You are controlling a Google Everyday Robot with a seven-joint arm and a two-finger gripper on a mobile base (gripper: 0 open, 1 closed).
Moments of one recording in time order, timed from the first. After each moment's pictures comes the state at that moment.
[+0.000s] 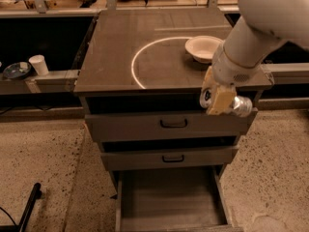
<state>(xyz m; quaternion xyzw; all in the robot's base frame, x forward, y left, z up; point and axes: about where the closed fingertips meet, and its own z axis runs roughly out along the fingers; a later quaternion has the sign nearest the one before) 0.536 -0.151 0.860 -0.73 0.66 -0.02 0.15</state>
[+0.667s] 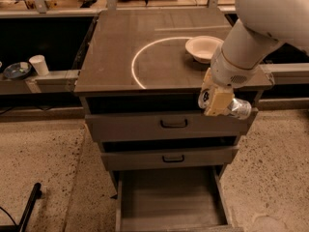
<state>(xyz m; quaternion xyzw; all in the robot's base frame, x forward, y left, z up) 0.531 -0.151 0.853 -0.71 0.69 -0.01 0.15</state>
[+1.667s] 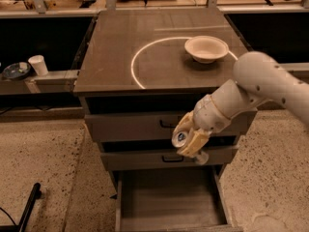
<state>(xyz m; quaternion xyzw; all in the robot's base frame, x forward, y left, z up) 0.492 -0.089 0.733 -0.70 0.62 0.25 0.22</state>
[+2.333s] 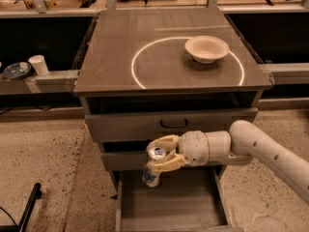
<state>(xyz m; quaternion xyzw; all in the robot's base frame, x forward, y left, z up) 0.457 -0.007 0.712 -0.51 0.53 0.51 0.45</state>
